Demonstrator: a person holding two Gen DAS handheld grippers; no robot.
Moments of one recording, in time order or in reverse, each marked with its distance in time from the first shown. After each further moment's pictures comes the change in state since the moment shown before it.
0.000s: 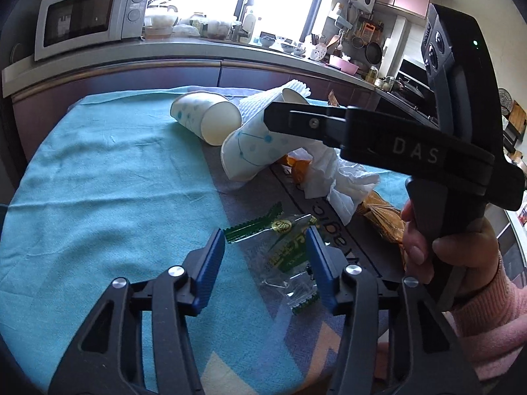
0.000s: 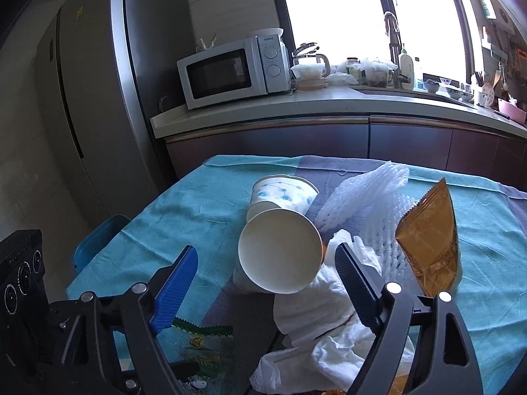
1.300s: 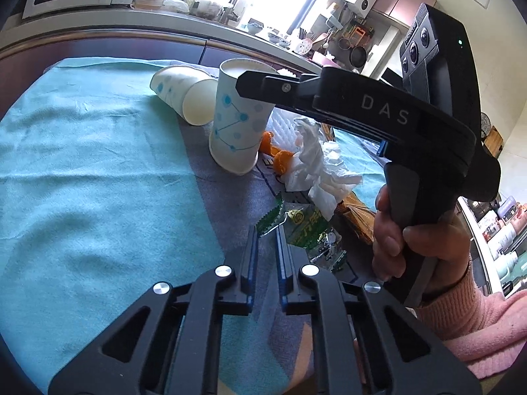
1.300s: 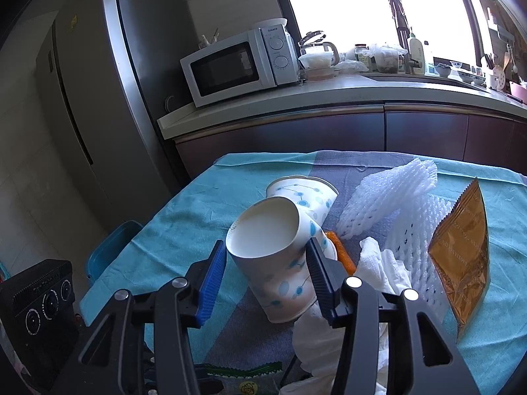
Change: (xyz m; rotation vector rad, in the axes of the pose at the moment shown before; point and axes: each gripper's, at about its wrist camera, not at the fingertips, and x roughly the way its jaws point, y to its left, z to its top) left arm 0.006 0.010 0.003 -0.101 0.044 -0.165; right arm 0.015 -0.003 0.012 0.046 0.016 0.075
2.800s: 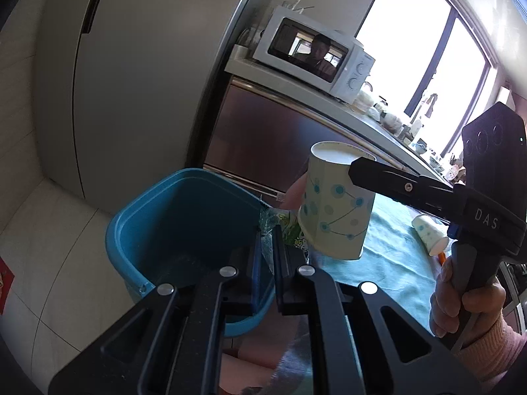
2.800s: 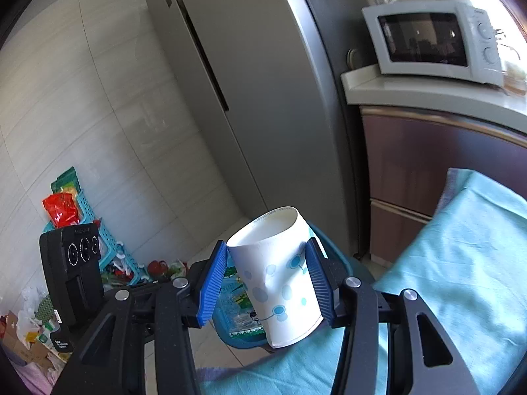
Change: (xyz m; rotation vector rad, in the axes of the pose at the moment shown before) left arm -0.230 0.208 -0.045 -0.415 -0.395 0.591; right arm 0.152 0.263 0.037 -0.281 0.216 0.546
